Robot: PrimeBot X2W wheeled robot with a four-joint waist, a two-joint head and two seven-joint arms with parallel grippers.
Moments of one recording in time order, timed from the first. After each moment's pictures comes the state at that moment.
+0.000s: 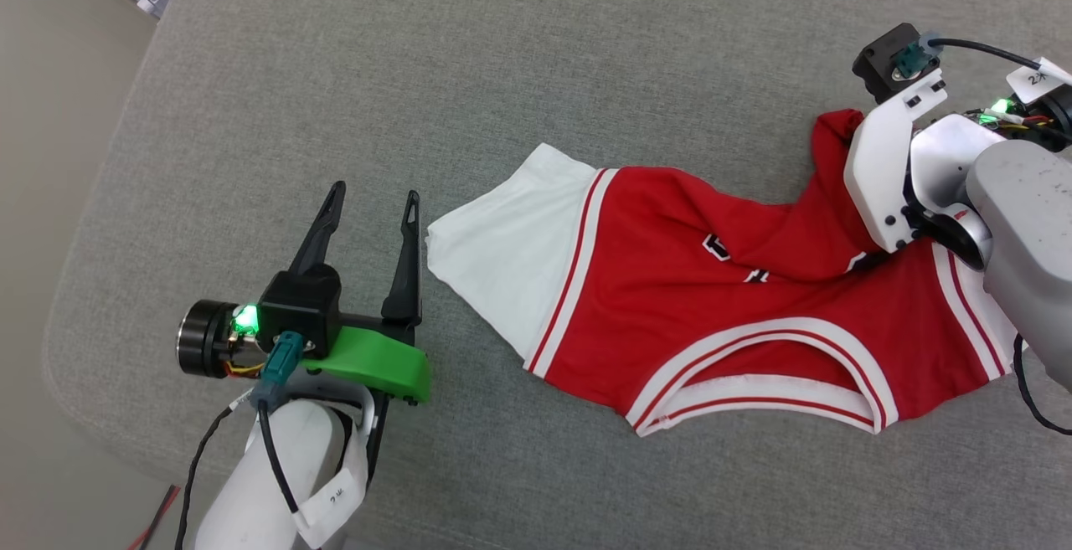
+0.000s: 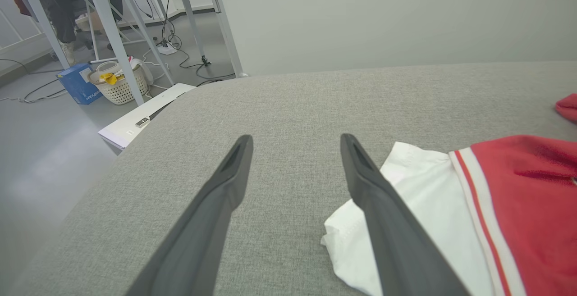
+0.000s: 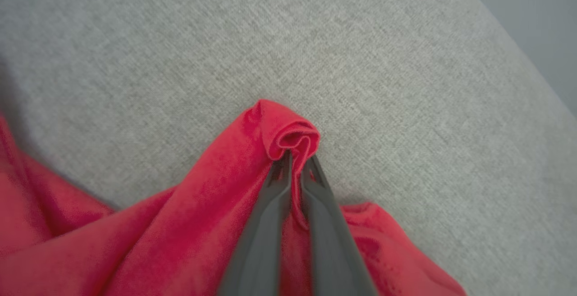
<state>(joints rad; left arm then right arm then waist) -0.31 0.24 -0.36 0.14 -0.26 0.14 -0.26 -1.00 -0.46 0.89 0.76 0.59 0.13 0.43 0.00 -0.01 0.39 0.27</state>
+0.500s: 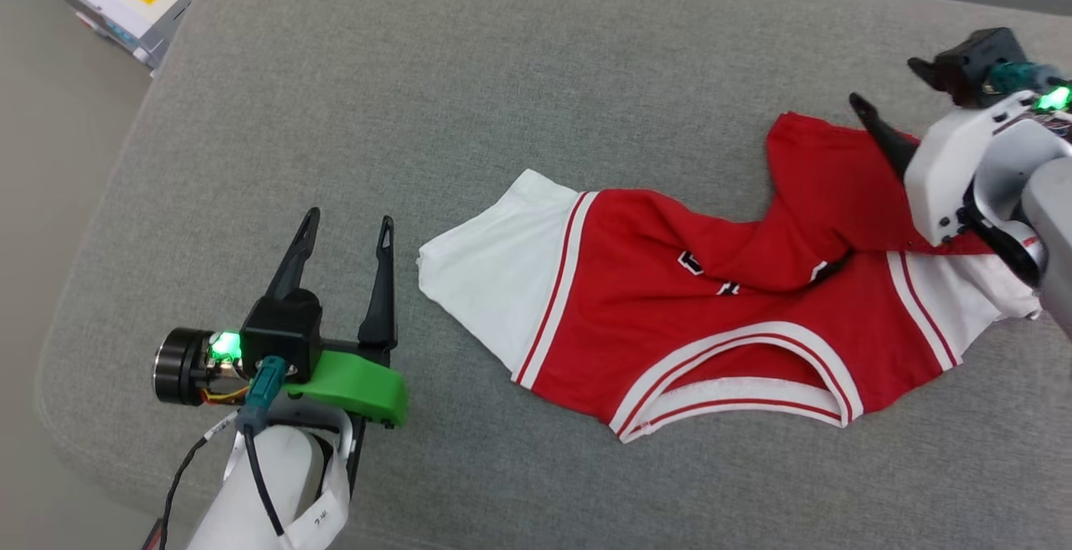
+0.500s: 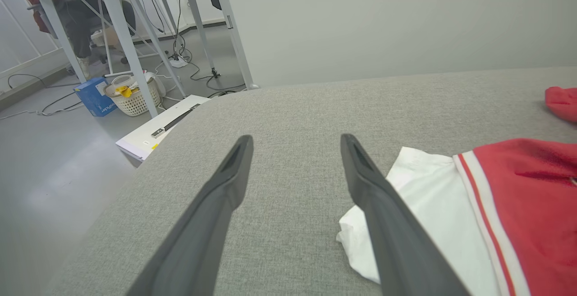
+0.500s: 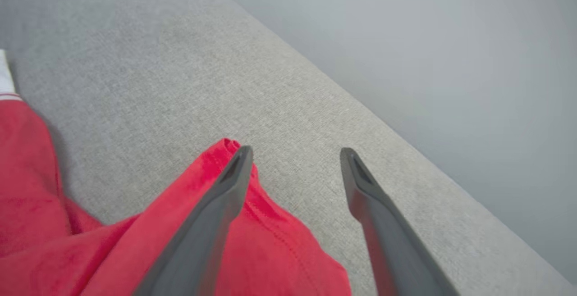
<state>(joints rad) -0.26 0.24 -0.29 0.15 -0.20 0.11 -0.26 -0.99 -0.55 0.92 0.75 0.64 0.13 -0.05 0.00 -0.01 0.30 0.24</state>
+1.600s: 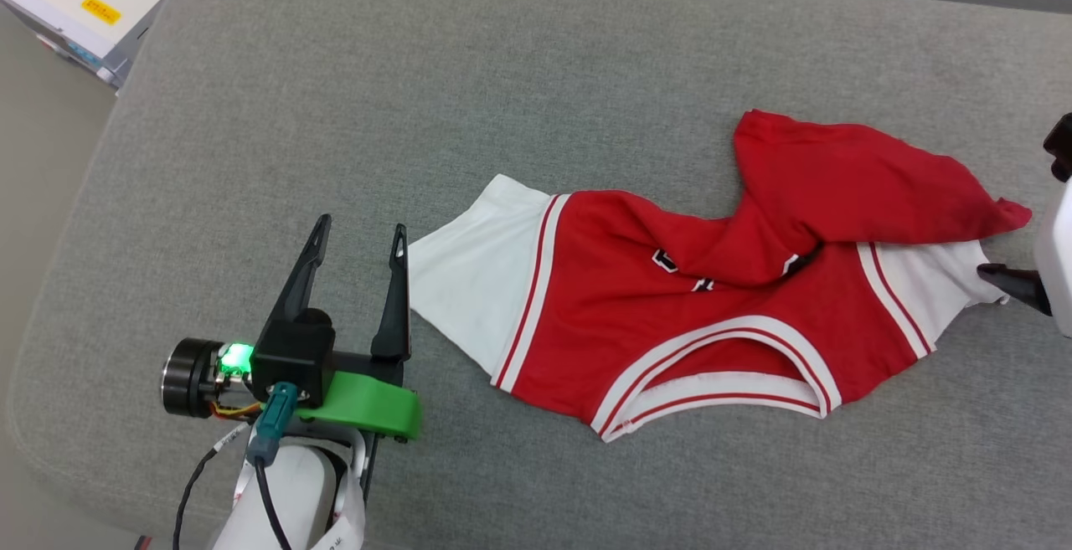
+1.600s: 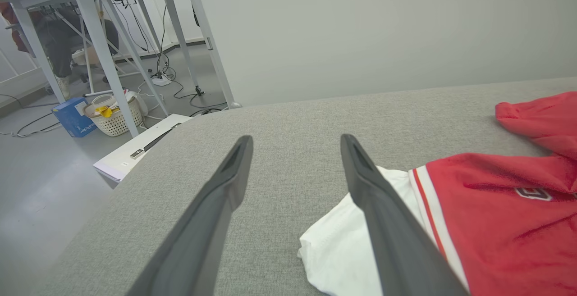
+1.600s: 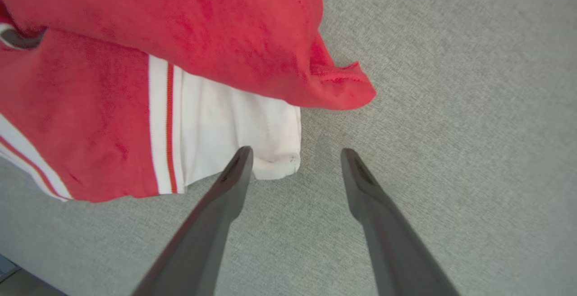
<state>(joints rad) -0.18 0.20 -0.25 0.05 -0.12 0.09 -0.26 -0.67 -0.88 0.63 0.23 0.89 0.13 0.83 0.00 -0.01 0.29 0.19</state>
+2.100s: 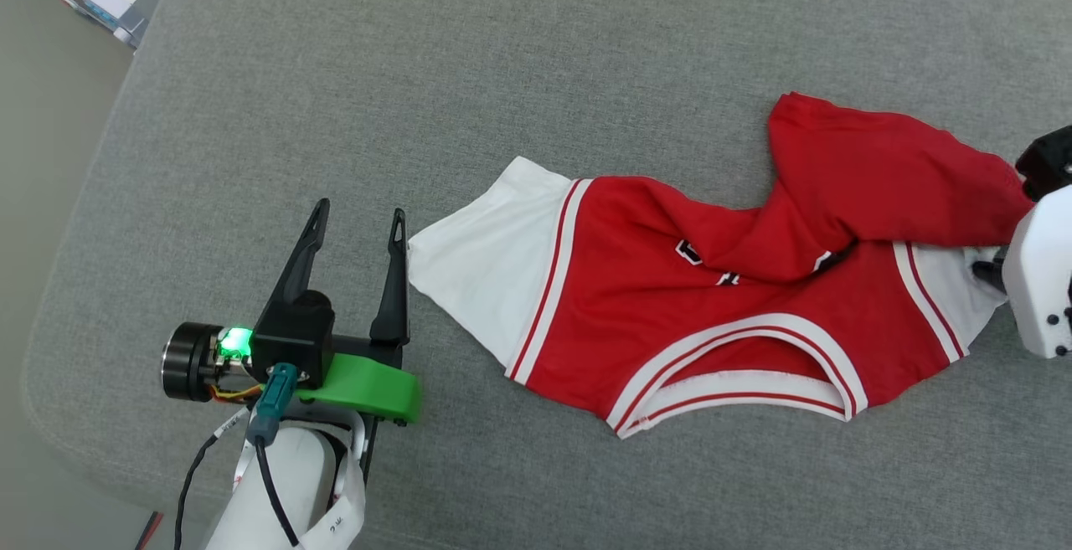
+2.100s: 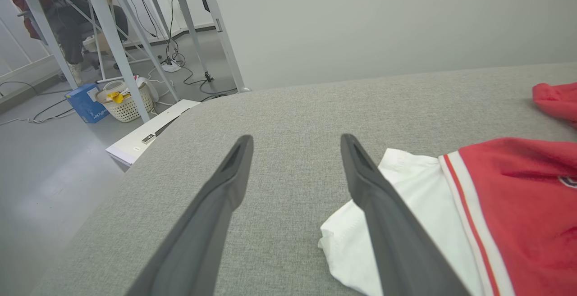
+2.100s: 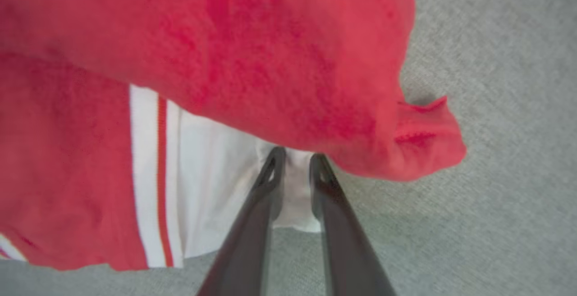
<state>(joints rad) -0.23 0.17 -0.23 0.09 -0.10 0.07 -0.26 -0.64 -0.81 0.65 0.32 0.84 0.13 0.74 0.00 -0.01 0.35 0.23</state>
